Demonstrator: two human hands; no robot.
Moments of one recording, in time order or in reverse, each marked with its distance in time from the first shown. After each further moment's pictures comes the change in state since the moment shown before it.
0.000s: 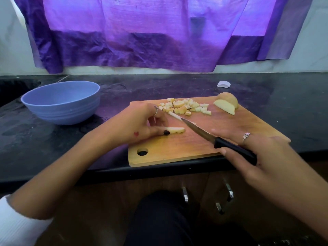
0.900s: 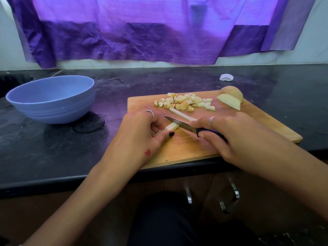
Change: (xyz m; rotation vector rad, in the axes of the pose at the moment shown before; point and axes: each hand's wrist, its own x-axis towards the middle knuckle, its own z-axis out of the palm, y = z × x) left_hand -0.023 0.034 0.026 -0.187 0.297 -0.340; right_hand 0.052 -0.017 0.006 -0.177 -0.218 -0.129
